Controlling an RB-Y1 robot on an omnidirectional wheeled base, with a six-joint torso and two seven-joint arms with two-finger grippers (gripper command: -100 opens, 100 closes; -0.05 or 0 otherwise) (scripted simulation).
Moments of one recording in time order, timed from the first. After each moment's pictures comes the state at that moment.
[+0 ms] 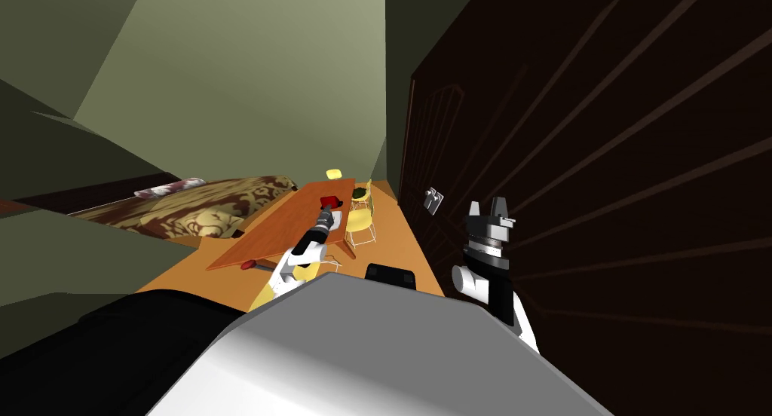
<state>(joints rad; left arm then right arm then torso) 0.43 0.18 0.27 -2.11 0.09 0.31 0.02 0.47 0.00 -0.06 -2.27 0.02 -0.45 -0.10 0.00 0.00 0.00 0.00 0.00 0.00</state>
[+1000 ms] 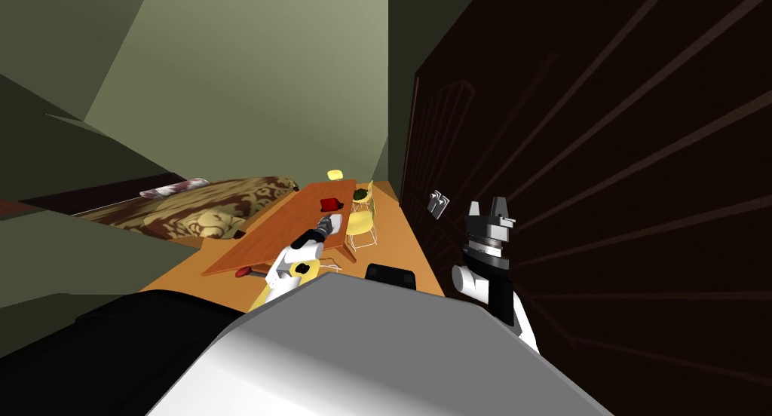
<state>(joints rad) 0.41 0.25 0.31 -2.02 0.19 0.59 0.05 0.47 0.00 -0.06 -2.27 0.02 -0.45 -0.10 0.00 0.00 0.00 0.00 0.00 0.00</state>
